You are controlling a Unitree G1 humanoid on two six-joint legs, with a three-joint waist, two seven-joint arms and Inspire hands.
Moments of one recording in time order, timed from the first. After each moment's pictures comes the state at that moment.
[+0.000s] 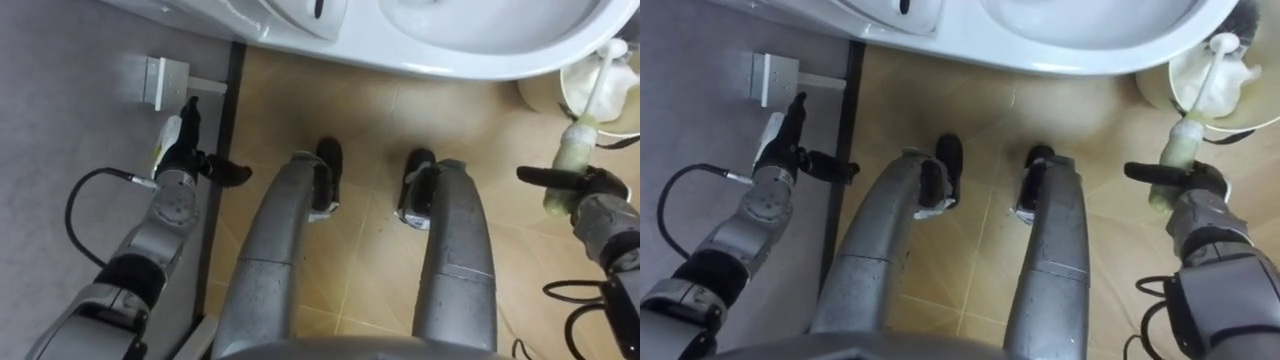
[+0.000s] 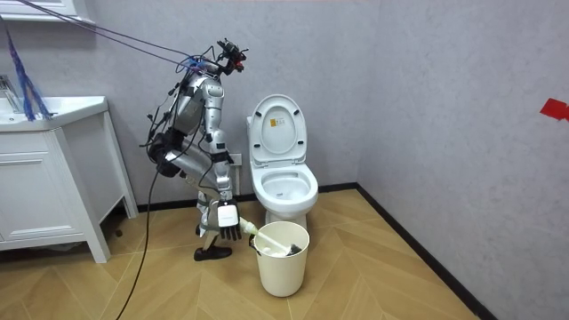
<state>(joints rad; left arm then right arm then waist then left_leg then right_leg) -0.22 0.33 -0.34 0.74 0.07 0.02 0.29 -0.45 -0.54 0.25 1.33 0.66 0.04 -0.16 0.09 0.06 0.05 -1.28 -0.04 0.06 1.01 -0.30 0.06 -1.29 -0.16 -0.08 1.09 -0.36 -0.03</state>
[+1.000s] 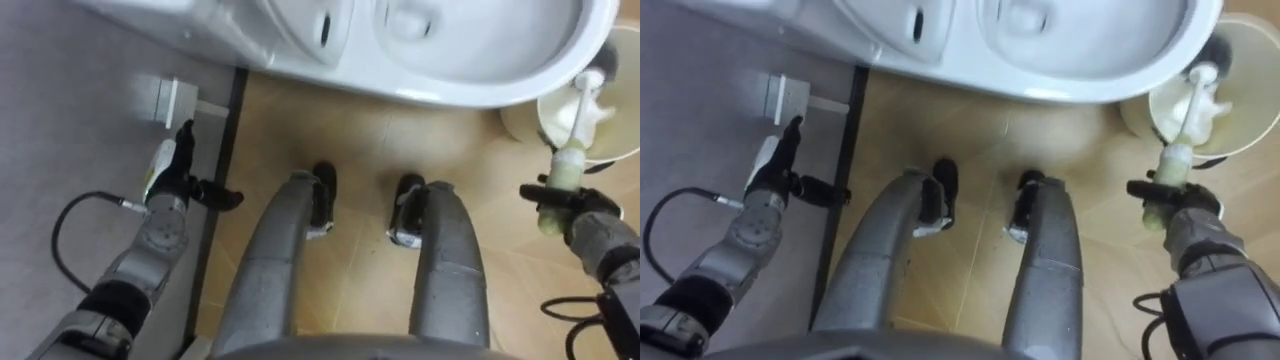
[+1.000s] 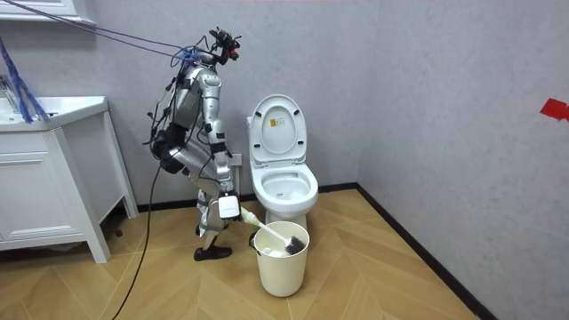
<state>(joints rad) -0.09 0.38 -0.36 0.69 0.03 -0.01 0.29 -0.37 -0.50 0.26 1.36 0.84 0.05 -0.13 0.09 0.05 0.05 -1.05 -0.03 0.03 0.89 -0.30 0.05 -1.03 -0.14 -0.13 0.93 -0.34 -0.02</state>
